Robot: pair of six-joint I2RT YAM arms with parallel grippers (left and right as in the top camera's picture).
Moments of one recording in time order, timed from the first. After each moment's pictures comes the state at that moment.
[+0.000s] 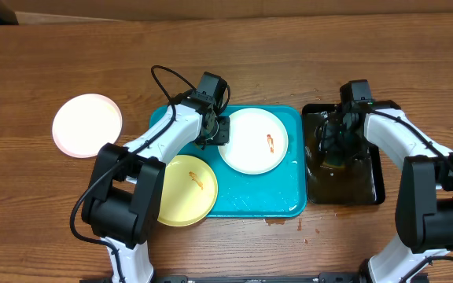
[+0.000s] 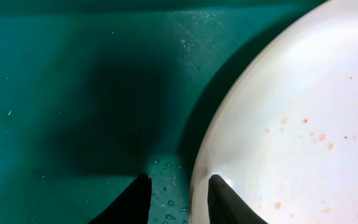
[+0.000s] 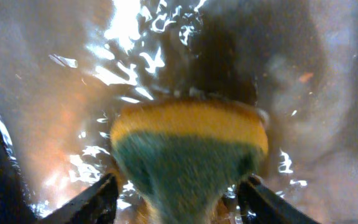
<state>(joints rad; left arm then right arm) -0.39 1.98 1.32 -0.67 0.07 -0.34 0.07 1.85 1.12 -0.76 -0.04 0.28</state>
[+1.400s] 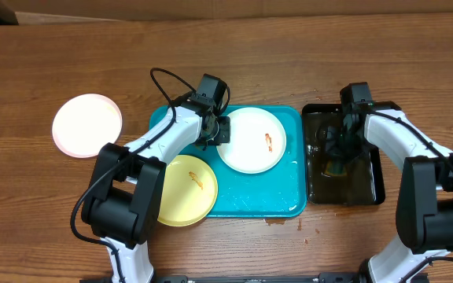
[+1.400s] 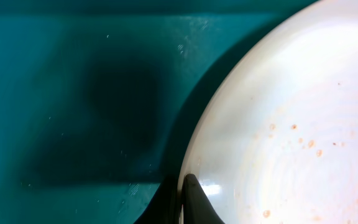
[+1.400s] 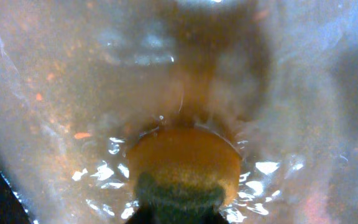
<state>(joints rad) -0.39 1.98 1.30 -0.62 0.08 -0.37 0.07 1.85 1.11 -0.77 -0.03 0.28</state>
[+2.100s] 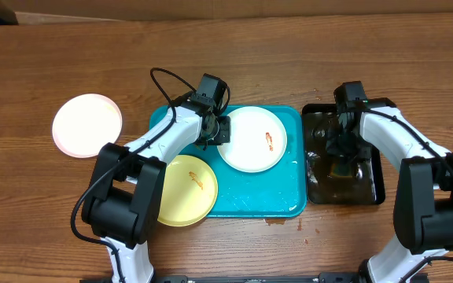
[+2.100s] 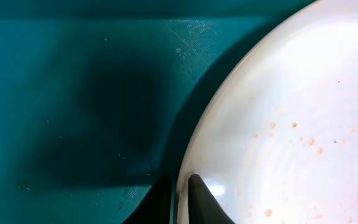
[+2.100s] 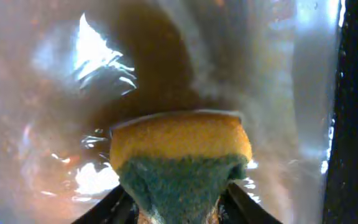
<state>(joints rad) -0.39 1.98 1.30 -0.61 0.08 -0.37 0.10 1.85 1.14 -0.85 0.11 0.32</state>
